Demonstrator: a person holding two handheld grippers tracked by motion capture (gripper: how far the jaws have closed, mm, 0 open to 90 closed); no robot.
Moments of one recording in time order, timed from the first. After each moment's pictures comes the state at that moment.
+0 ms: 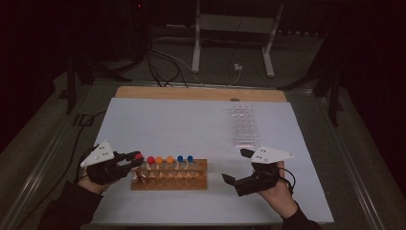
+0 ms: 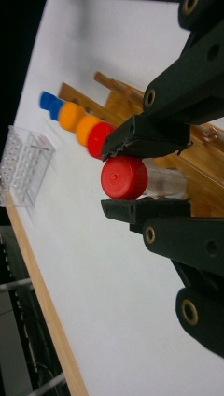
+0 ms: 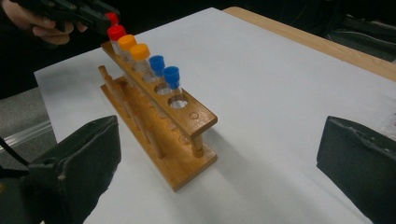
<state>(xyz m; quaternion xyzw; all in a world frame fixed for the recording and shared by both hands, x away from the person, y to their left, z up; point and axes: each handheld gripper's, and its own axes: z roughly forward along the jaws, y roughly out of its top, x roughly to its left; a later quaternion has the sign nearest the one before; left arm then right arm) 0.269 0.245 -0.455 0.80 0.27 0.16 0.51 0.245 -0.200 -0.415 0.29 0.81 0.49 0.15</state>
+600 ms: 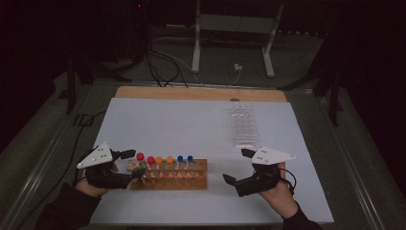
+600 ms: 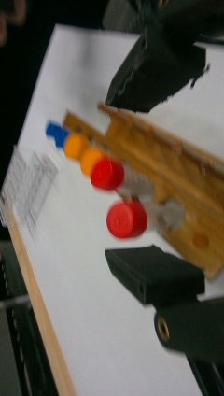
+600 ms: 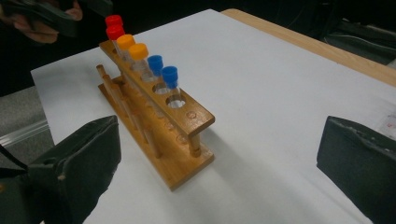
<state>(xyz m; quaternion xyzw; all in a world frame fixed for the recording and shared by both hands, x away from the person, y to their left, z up) 0.257 0.245 -0.441 0.80 0.26 0.12 0.53 0.243 -0.201 -0.416 0.29 0.81 0.49 0.16</state>
